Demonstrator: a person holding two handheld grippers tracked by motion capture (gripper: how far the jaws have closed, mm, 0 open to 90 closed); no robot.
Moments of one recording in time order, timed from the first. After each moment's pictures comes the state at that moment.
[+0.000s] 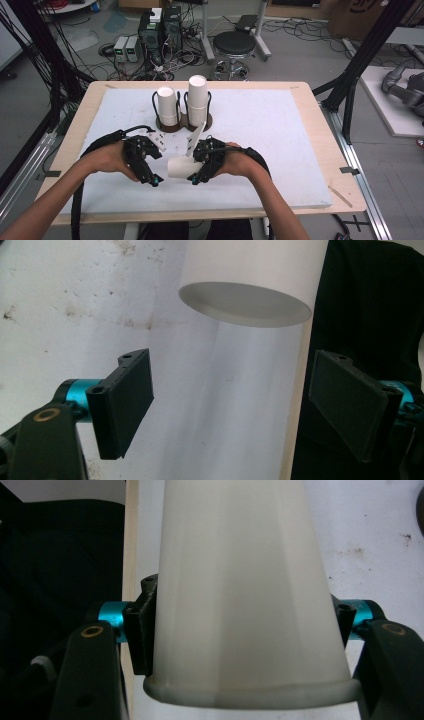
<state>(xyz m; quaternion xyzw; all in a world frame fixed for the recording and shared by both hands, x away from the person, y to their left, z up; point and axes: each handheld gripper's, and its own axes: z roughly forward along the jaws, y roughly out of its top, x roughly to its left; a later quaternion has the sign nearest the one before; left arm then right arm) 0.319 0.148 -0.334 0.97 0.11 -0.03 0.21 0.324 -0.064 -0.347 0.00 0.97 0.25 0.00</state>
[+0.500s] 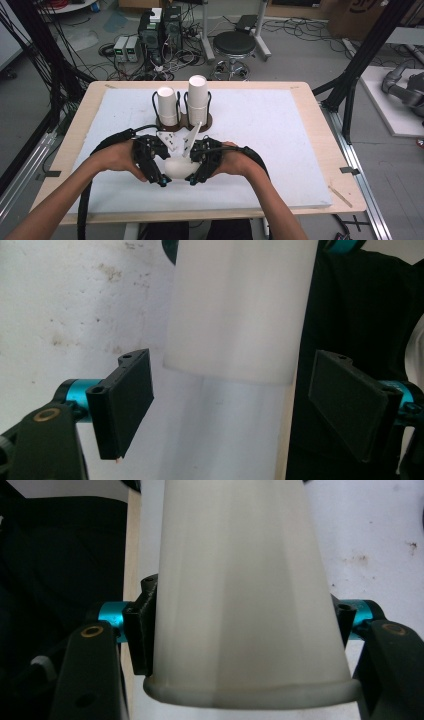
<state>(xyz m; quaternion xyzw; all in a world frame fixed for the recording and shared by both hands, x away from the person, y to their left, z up) 0.321 0.125 -0.332 0.97 0.09 -0.04 0.21 0.324 -0.056 -0.346 -0.01 0.97 0.24 0.00</state>
